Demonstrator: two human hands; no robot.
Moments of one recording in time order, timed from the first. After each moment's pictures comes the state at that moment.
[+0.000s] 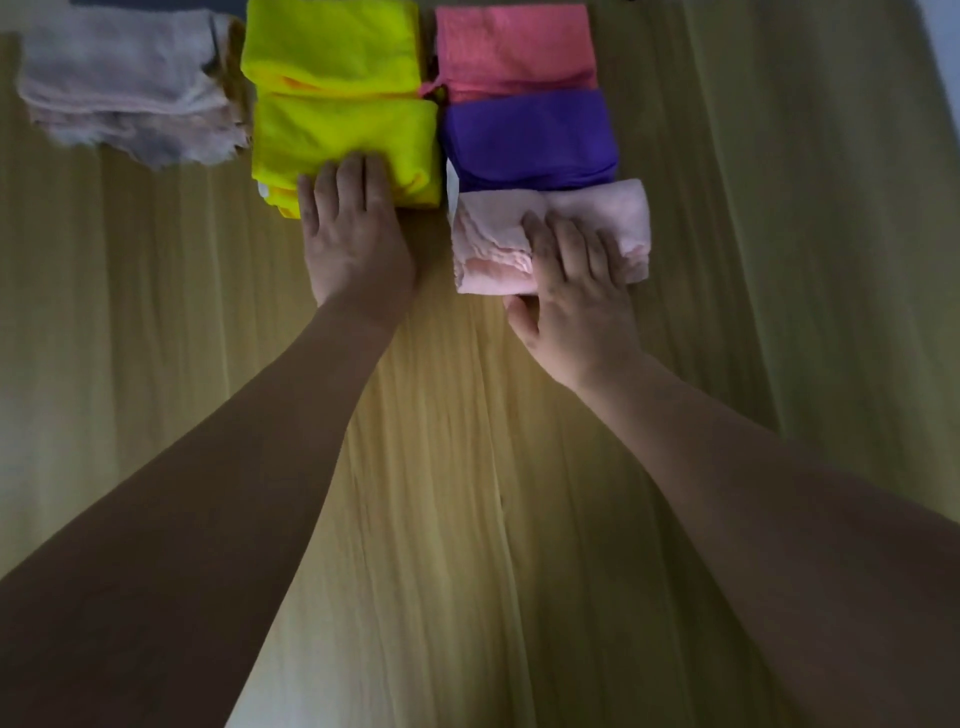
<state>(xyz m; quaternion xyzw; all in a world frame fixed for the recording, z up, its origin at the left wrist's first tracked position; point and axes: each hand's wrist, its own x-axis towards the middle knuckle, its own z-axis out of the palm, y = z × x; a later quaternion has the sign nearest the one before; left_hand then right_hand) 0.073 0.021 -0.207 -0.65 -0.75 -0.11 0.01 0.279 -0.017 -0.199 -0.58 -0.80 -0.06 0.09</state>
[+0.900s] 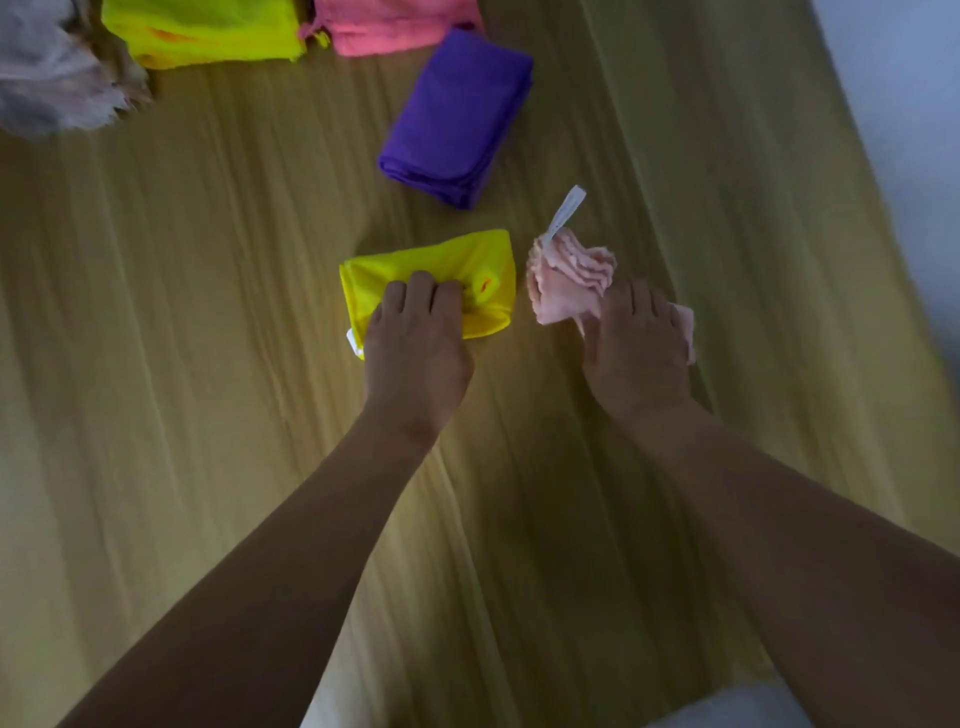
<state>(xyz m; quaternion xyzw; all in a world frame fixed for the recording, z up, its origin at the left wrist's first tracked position) 0.179 -0.118 -0.180 -0.77 -0.62 -0.15 -0.06 0.378 -0.132 -0.161 -0.73 -0.69 0.02 0.00</state>
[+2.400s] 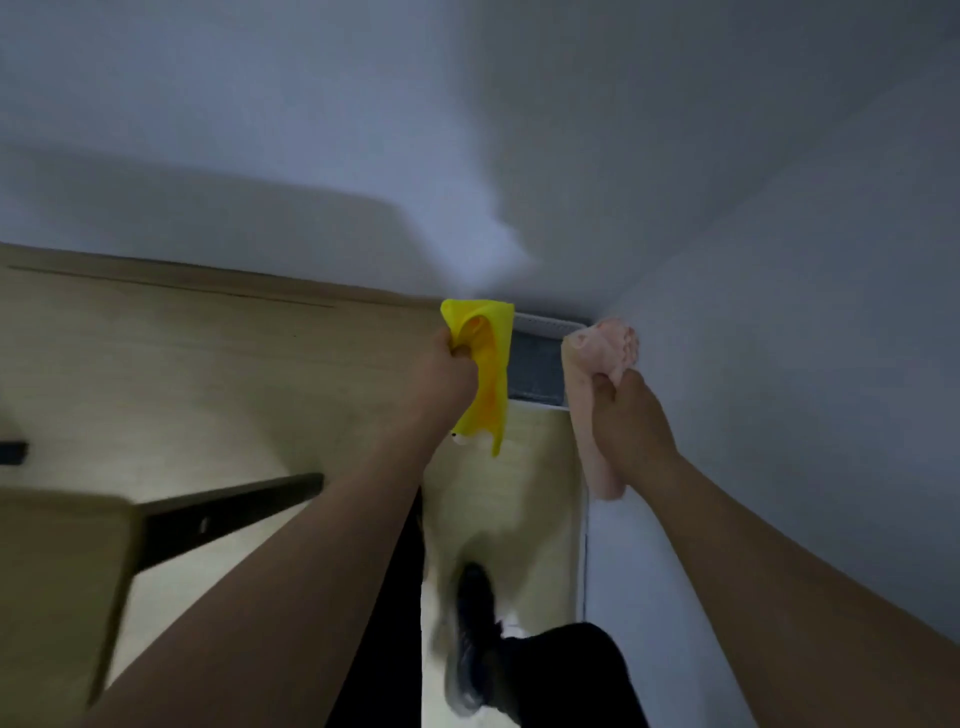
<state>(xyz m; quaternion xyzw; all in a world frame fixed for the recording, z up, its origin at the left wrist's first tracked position) 0.948 -0.509 -0.229 -0.76 -0.35 0.15 -0.52 0.969 -0.700 -0.228 -0.93 0.12 0.21 0.27</state>
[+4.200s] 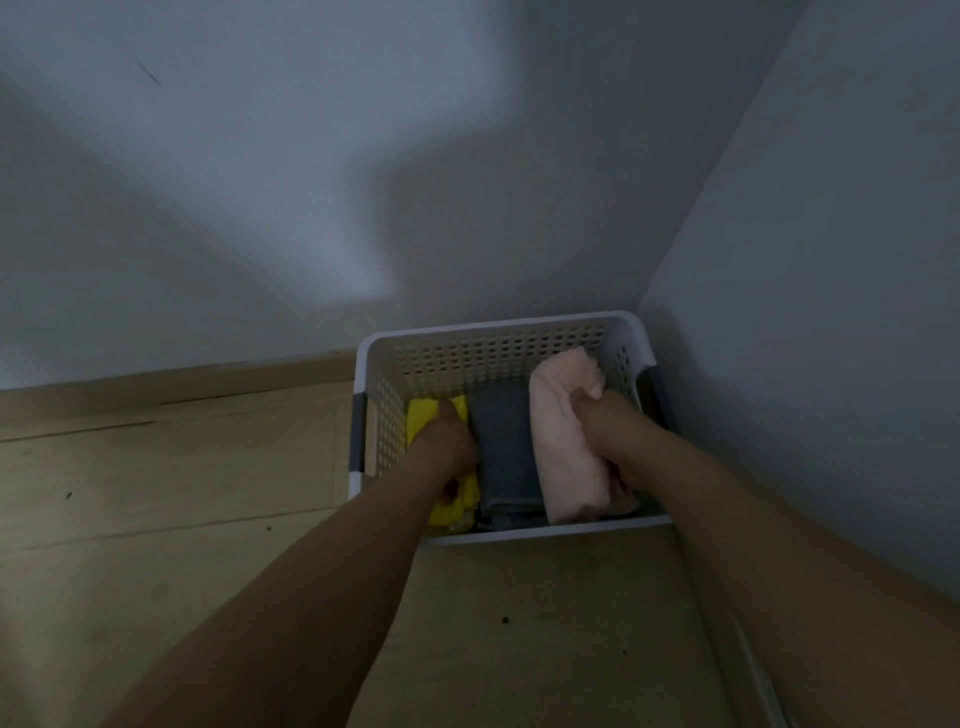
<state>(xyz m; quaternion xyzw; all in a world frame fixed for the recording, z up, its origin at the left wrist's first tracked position) 1.132 -0.584 -0.781 -0.87 -0.19 0.36 -0.28 1.145 -0.748 -0.736 -0.74 0.28 0.30 0.53</state>
